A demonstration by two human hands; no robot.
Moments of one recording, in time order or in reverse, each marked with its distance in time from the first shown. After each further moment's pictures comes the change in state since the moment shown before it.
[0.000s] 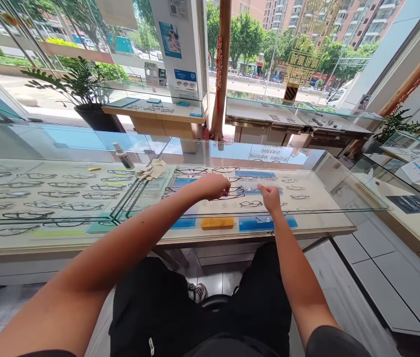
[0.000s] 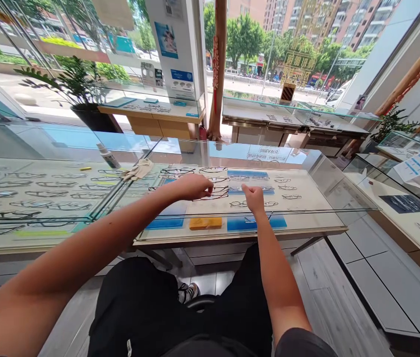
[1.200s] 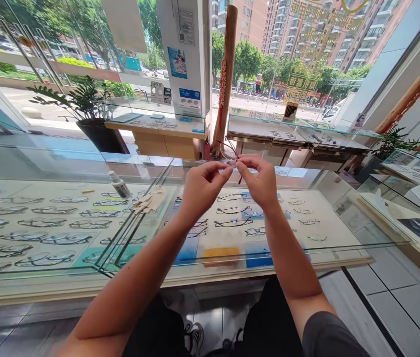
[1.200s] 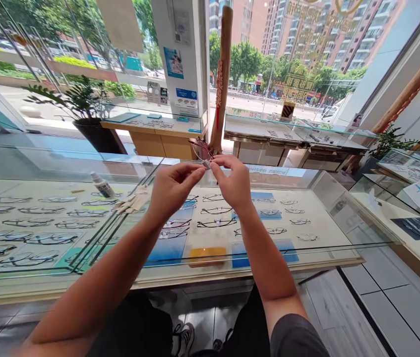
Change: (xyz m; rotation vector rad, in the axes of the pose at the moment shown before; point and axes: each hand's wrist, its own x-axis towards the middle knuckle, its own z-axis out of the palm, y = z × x) left_hand -0.023 -0.040 -0.046 -1.063 1.211 0.003; right_hand 0.089 -0.182 0.078 0.111 0.006 -0.613
